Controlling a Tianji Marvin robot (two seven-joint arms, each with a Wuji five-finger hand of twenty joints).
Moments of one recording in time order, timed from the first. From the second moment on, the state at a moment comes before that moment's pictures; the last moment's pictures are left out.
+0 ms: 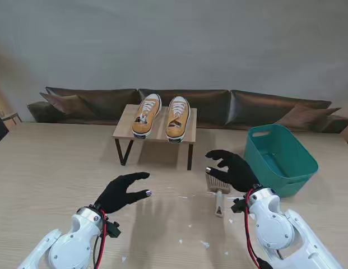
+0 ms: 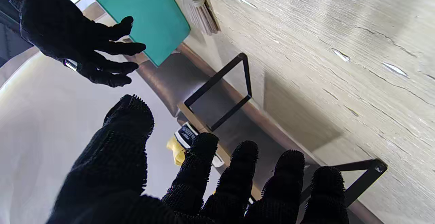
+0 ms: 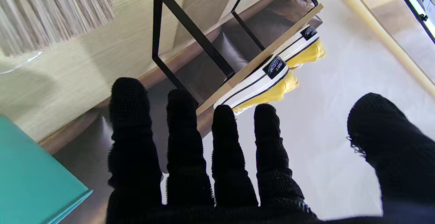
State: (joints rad) left arm 1.78 -1.12 -1.28 -1.76 0.41 -0.13 0.05; right arm -1.61 -1.14 1.28 -1.64 -0.46 -0.16 -0.12; left_hand 0.81 -0.33 0.27 -0.09 0.60 0.22 0.13 0.34 0.62 0.35 0.08 0.30 0.39 0.40 0.11 0.38 0.10 0.42 0.22 0.66; right_hand 0.21 -0.43 0.89 -0.11 0.48 -0.02 0.53 0.44 0.56 0.09 0.56 0.46 0.73 0.19 0.31 0.39 0.66 0.33 0.88 0.59
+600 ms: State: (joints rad) left arm 1.78 -1.12 -1.28 -1.76 0.40 -0.13 0.04; right arm -1.60 -1.14 1.26 -1.62 -0.46 -0.16 -0.11; left_hand 0.81 -0.33 0.27 -0.09 0.60 0.22 0.13 0.34 0.62 0.35 0.08 0.30 0.39 0.40 0.11 0.38 0.10 0.42 0.22 0.66; right_hand 0.21 -0.43 0.89 -0.11 0.49 -0.02 0.53 0.44 0.56 0.09 0.56 0.46 0.73 0.19 0.31 0.39 0.66 0.33 0.88 0.58
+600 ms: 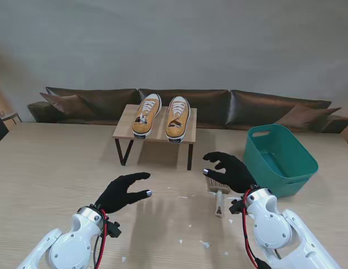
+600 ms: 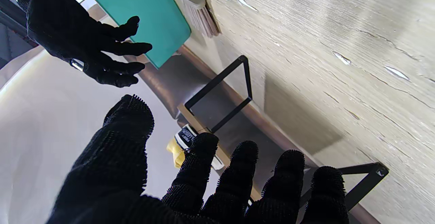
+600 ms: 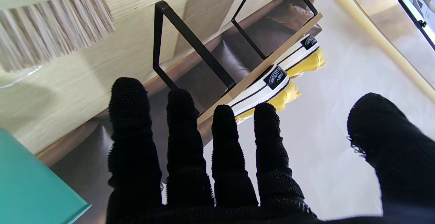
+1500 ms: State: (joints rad) left arm 1.65 -1.09 -1.37 -1.90 0.59 -0.19 -0.06; right arm -1.59 -1.14 1.26 -1.60 -0.45 -0.17 -0.11; left_hand 0.81 -0.33 0.27 -0.09 0.63 0.22 0.14 0.34 0.64 0.35 0.10 0.35 0.40 0.40 0.15 0.42 0.15 0.42 0.26 0.71; right_hand 0.21 -0.43 0.89 -0.11 0.49 -0.02 0.53 0.44 0.58 0.09 0.55 0.46 0.73 0.19 0.31 0.39 0.66 0.33 0.88 0.58
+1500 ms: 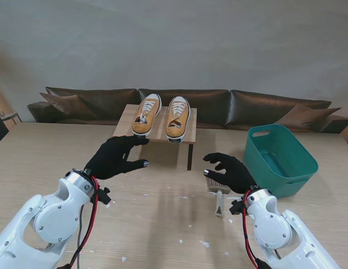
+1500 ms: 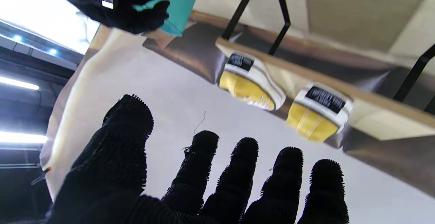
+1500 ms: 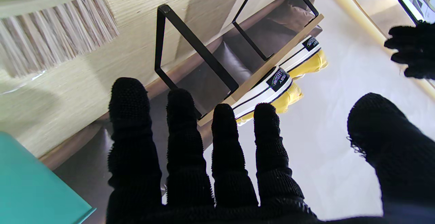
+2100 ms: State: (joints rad) left arm 1.35 -1.07 -1.31 -1.74 0.84 -0.13 -0.14; right arm -1.59 -1.14 1.26 -1.59 -0.43 -0.18 -0.11; left_hand 0.74 -0.42 0.46 -0.09 0.61 0.19 0.13 0.30 0.63 0.36 0.21 0.78 0.42 0.38 0.71 0.91 0.08 0.33 0.95 0.95; right_hand 0.21 -0.43 0.89 -0.11 0.50 -0.01 0.53 0.44 0.60 0.09 0.55 0.46 0.74 0.19 0.32 0.39 0.66 0.33 0.88 0.58
